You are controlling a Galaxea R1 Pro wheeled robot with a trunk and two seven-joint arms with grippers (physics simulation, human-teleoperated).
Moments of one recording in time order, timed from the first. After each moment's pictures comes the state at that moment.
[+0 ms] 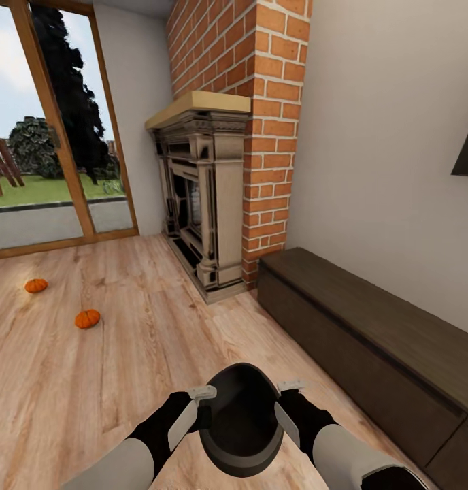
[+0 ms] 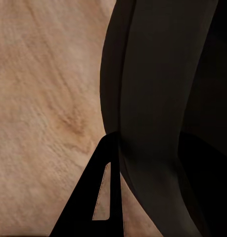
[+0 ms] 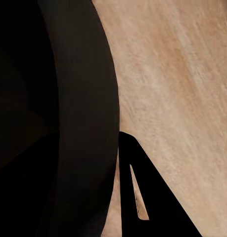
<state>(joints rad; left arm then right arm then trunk) -0.64 -0.17 -0.28 -0.42 0.48 0.54 0.29 -0.72 0.17 0.19 -0.25 -0.12 0.43 -0.28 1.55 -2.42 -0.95</state>
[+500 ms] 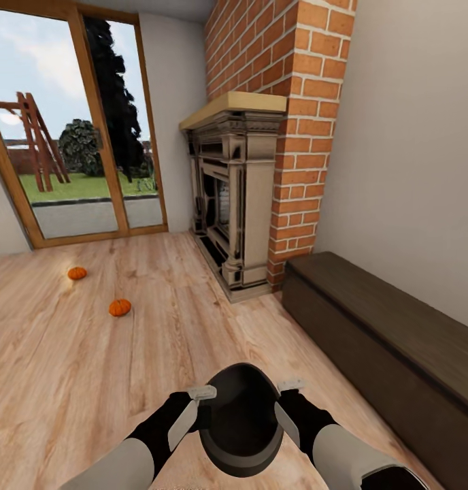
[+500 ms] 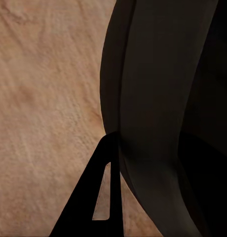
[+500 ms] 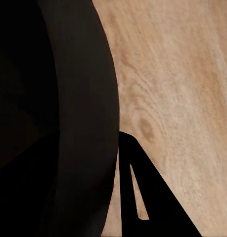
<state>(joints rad) -0.64 -0.17 -0.28 -0.42 0.47 0.54 0.29 -0.72 0.17 0.19 -0.25 -0.12 0.42 -0.28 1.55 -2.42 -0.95</state>
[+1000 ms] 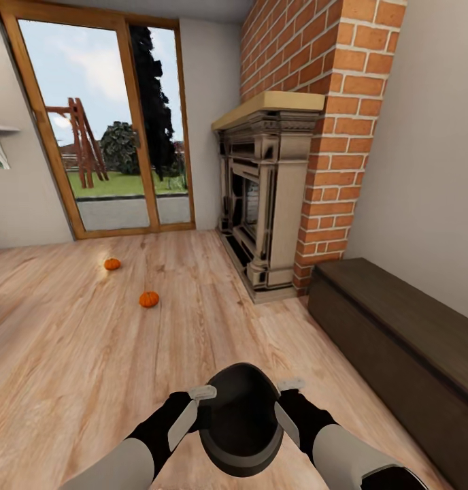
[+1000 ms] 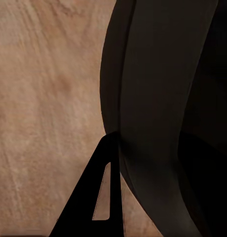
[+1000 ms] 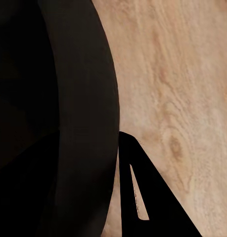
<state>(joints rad) -0.64 -0.17 -0.28 -0.42 0.47 0.54 0.29 -0.72 0.17 0.19 -0.25 -0.12 0.43 -0.28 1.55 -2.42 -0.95</state>
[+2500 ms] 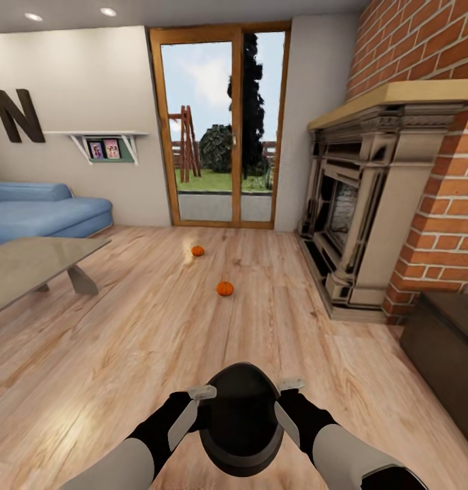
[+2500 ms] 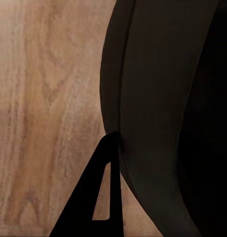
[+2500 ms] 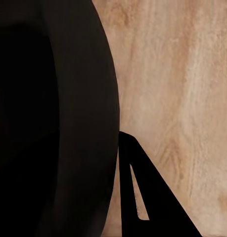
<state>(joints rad) -0.64 -0.17 -0.27 -0.42 0.47 0.54 0.29 -0.72 0.17 0.19 -0.25 -0.11 0.43 -0.28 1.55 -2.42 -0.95</state>
